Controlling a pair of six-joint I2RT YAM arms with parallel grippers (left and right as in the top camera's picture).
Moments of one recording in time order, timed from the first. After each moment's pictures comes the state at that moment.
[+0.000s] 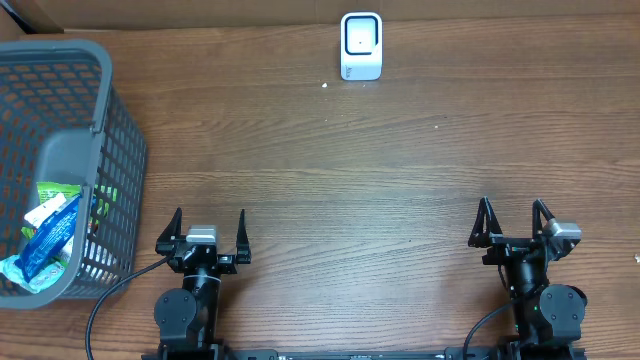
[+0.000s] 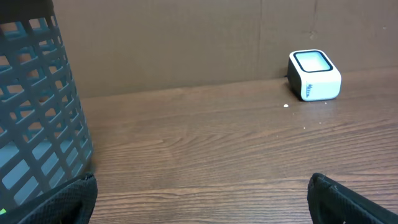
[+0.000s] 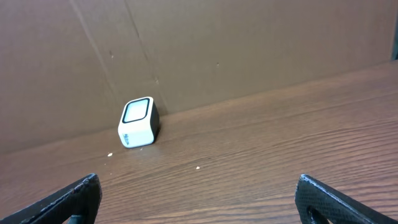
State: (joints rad) left arm 0.04 0.02 0.01 -0.08 0.04 0.09; right arm 0.03 0.01 0.02 -0.03 -0.01 0.28
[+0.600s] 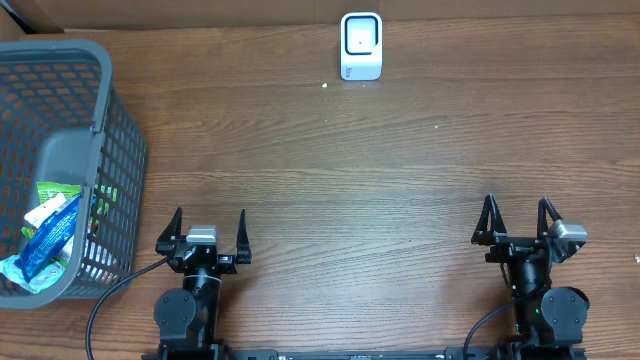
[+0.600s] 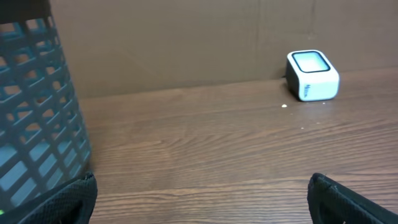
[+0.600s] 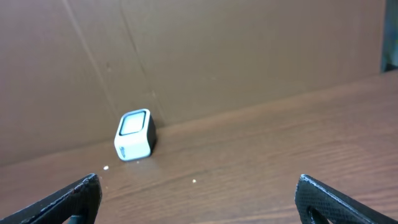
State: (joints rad) left arm 0.04 0.02 0.01 -0.07 0.05 0.09; right arm 0.03 0.01 0.02 0.02 0.01 0.28
